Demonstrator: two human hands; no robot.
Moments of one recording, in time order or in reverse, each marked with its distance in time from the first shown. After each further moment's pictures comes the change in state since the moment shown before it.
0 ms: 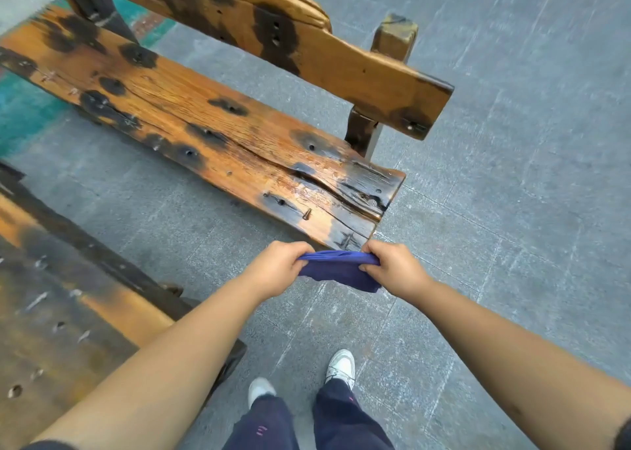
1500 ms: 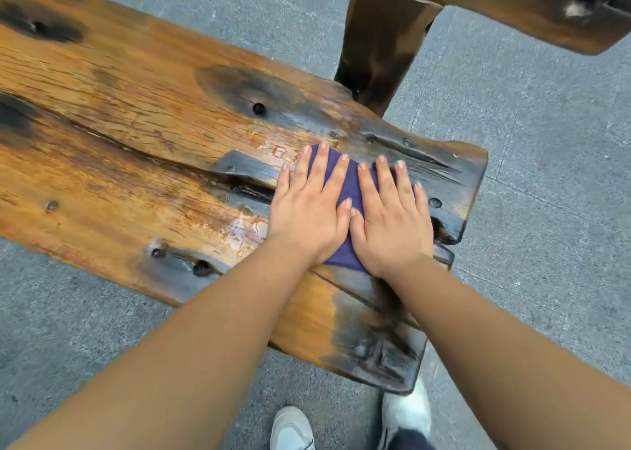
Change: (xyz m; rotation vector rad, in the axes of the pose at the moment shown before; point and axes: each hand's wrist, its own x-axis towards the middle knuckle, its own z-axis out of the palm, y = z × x) left_hand 0.460 -0.176 0.170 0.521 0.193 0.135; right_hand 0.389 0.236 0.159 -0.499 0.323 0.270
